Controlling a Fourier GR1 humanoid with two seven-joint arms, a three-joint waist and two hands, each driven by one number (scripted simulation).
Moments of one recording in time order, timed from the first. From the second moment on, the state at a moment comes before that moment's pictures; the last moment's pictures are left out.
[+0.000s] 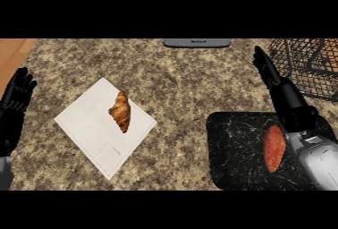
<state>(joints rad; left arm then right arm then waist) -0.09 0.52 0.01 -1.56 0.20 0.15 -0.09 -0.38 -0.50 0.33 -1.58 -0.14 -0.24 0.07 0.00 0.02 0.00</state>
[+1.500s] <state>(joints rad) -0.14 0.43 -0.12 -1.47 0.01 0.25 0.07 0.37 -0.90 0.03 -2.02 -0.13 -0.57 0.92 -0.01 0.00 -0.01</state>
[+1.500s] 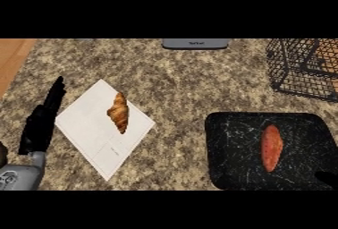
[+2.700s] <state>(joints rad) -0.17 0.41 -0.09 -1.45 -0.02 0.20 0.08 -0.02 -0.93 0.27 -1.79 -0.21 -0.42 1.19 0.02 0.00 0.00</state>
